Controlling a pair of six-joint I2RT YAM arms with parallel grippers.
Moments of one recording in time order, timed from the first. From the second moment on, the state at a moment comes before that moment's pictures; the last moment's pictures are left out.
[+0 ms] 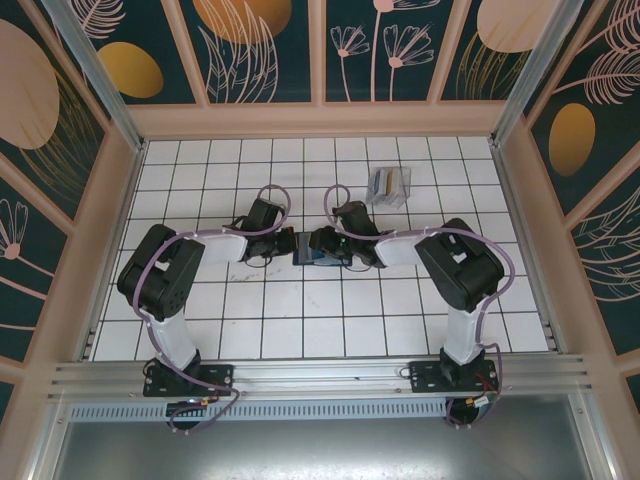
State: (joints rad) left arm -0.49 1.83 0.90 -0.01 0.23 -0.59; right arm 0.66 1.88 0.92 0.22 -0.32 0.85
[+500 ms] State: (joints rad) left arm -0.49 1.83 0.90 -0.01 0.23 -0.59; right arm 0.69 1.89 1.03 -0.03 -0.25 0.74
